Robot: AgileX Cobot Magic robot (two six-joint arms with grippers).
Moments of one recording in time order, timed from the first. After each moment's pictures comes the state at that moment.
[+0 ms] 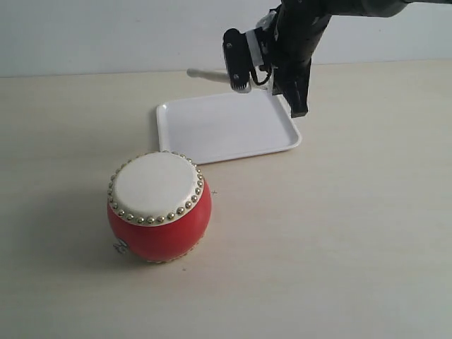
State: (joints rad) left arm -0.49 0.42 -0.55 0.08 1.15 -0.10; right arm 0.48 2.11 -1.68 -0.29 0.78 -1.10
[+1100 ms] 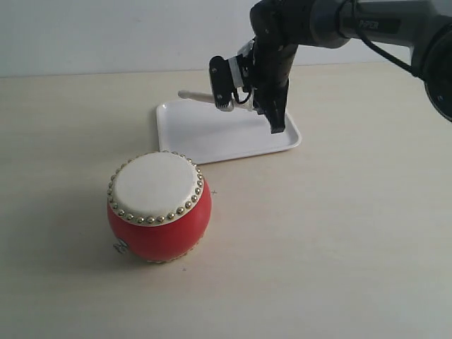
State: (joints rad) left arm -0.49 0.42 -0.55 0.07 1.12 -0.08; right arm 0.50 2.34 -1.89 -0.26 0.84 -1.08
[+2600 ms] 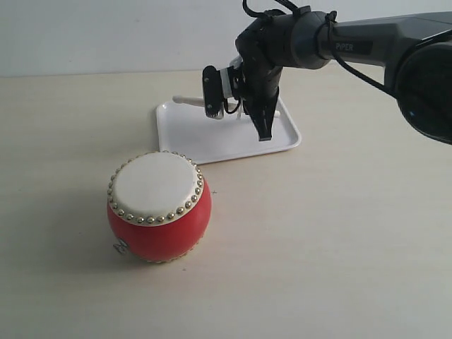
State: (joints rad) left arm -0.49 0.42 -0.55 0.07 1.12 -0.08; right arm 0.52 2.39 -1.90 -0.41 0.76 -0.86
